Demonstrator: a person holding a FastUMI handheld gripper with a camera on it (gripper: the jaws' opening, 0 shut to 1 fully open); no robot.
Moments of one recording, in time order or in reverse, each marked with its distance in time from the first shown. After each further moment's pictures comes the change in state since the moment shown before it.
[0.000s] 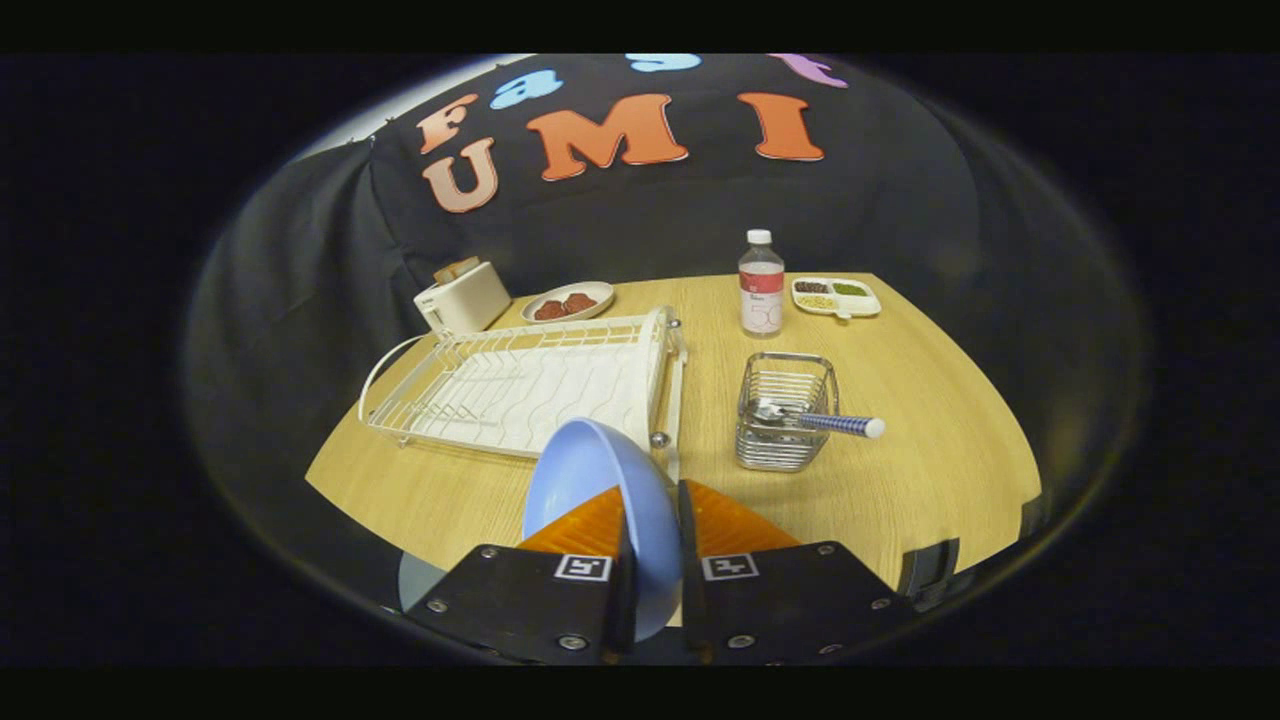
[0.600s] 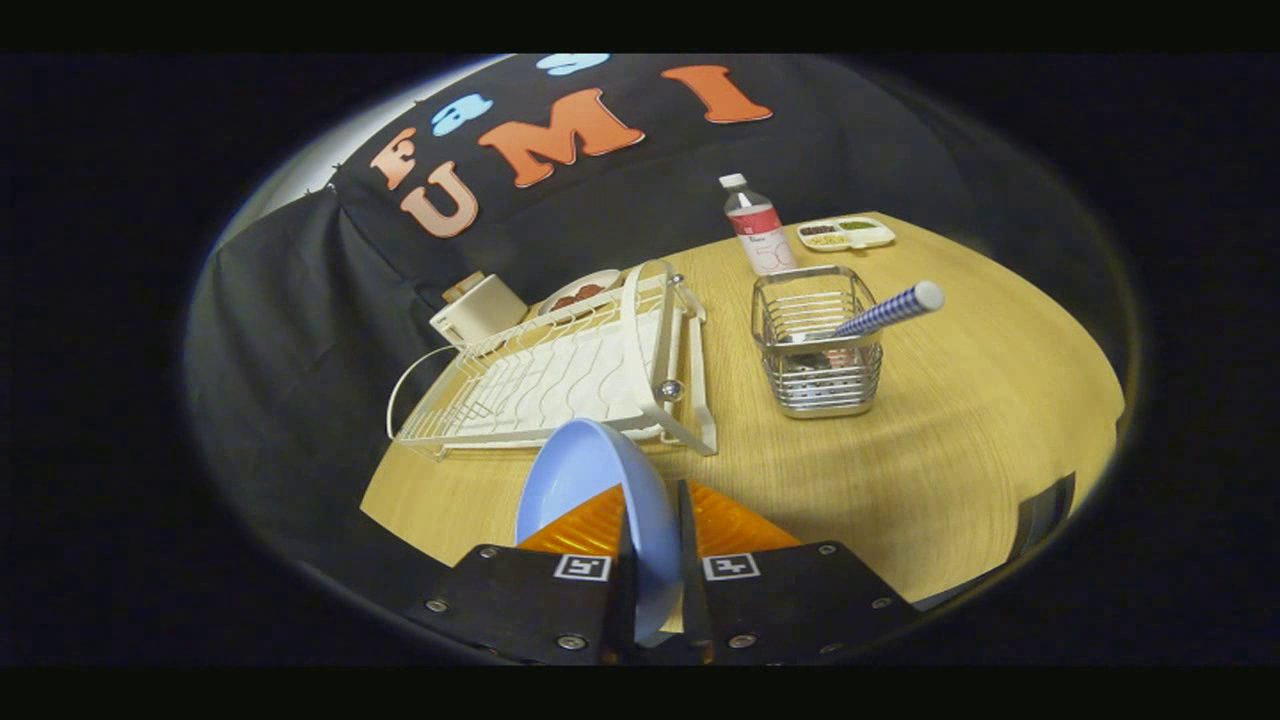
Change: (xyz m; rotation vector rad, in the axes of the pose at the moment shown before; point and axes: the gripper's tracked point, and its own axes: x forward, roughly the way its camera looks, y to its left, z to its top) arm 0.038 0.017 -0.050 0.219 0.026 0.170
